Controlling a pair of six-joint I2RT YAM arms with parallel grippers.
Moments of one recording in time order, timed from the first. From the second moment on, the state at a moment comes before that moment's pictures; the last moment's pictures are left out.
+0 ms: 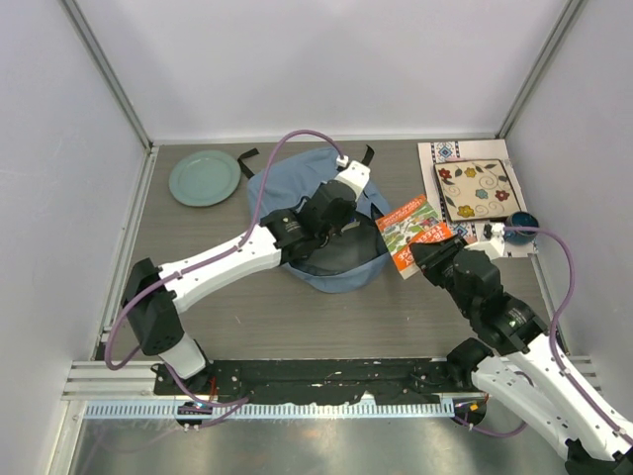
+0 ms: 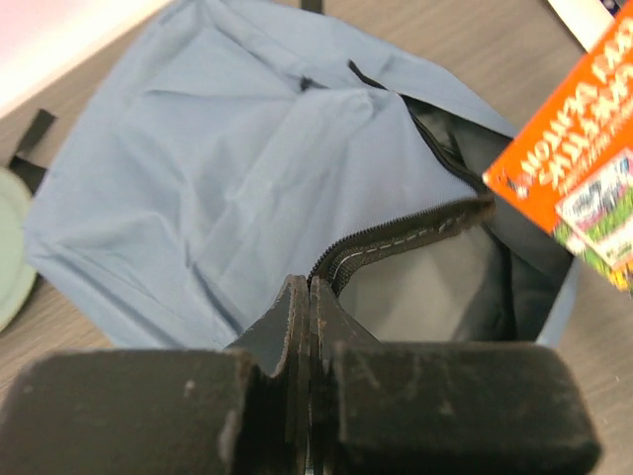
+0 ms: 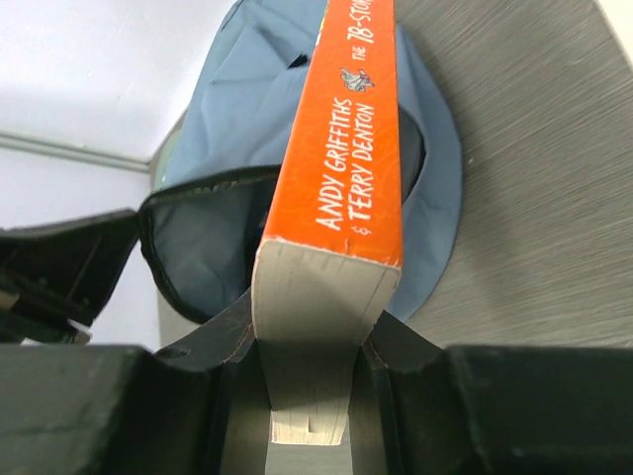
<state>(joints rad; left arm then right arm) -0.96 1.62 1.44 -0.39 -0.49 -0.07 0.59 0.52 0.64 -0.52 0.42 1.09</state>
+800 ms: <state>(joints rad) -0.96 1.58 1.55 -0.36 -0.61 -0.12 0.59 0.56 0.55 -0.35 0.09 1.24</state>
